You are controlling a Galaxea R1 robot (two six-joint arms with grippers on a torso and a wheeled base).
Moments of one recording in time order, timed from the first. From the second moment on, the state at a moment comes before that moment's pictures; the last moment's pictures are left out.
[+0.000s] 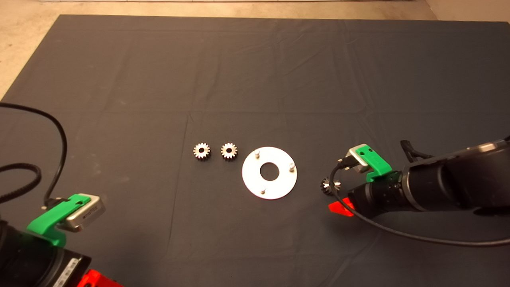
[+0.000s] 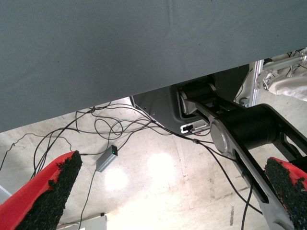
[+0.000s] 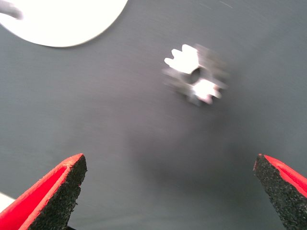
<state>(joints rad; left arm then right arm) -0.52 1.78 -0.32 -0.03 1.37 -1.22 0.24 2.35 -0.49 -0.63 -1.53 1.47</state>
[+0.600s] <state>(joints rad) -0.52 1.78 -0.32 -0.03 1.37 -1.22 0.21 2.39 -0.60 -0.64 -1.53 1.44</state>
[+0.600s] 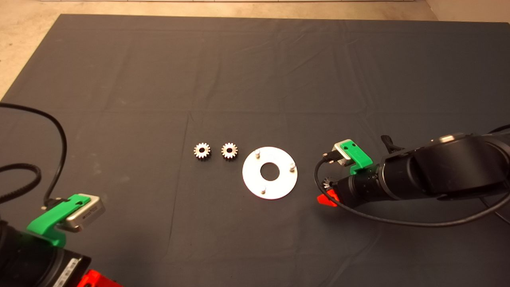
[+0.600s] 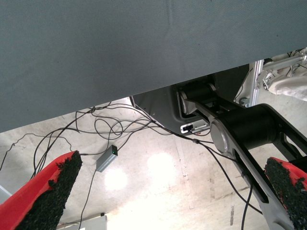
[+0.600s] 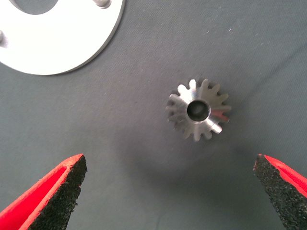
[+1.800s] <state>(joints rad) -0.52 1.78 -0.32 -0.03 1.36 -1.22 0.14 2.39 -0.68 -0.70 -1.53 1.36</state>
